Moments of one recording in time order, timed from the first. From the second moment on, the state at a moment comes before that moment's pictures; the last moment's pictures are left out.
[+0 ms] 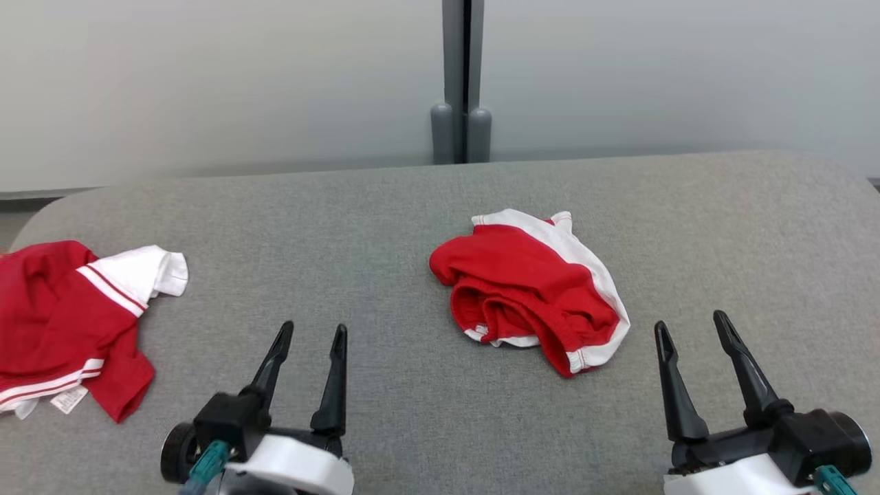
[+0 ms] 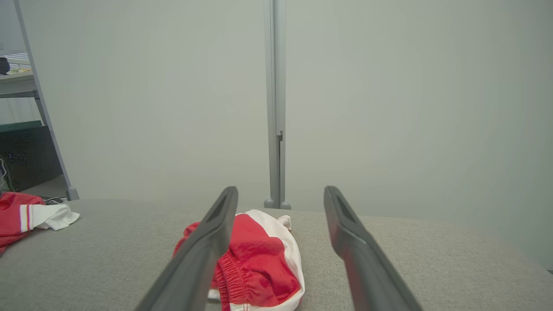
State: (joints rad) left arm -0.10 0.12 -0.36 0.20 -0.39 0.11 -0.26; right arm 0.03 -0.05 0.11 0.04 0.07 0.13 -0.26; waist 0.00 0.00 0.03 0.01
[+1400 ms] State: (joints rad) left arm 0.21 0.05 -0.16 0.06 -0.13 0.03 -0.26; right arm 0.16 -0.05 0.11 0.06 0.07 0.13 -0.26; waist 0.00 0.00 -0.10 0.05
